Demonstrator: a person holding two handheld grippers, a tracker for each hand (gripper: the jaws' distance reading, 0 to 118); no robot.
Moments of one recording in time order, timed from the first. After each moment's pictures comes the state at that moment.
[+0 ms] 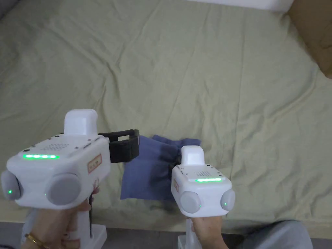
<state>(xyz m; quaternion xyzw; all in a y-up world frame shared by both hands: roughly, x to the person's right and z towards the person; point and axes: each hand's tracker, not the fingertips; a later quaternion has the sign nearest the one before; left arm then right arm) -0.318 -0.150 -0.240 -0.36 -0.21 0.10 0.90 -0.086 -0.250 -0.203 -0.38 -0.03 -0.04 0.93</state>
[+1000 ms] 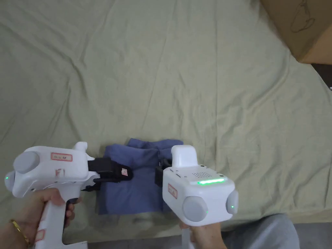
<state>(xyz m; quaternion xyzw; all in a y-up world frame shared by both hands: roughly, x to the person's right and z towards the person) -0.307 -0.267 -0.324 -0.64 -0.30 0.34 0.61 -0.064 -0.223 -0.208 -0.41 -0.01 -0.11 0.91</state>
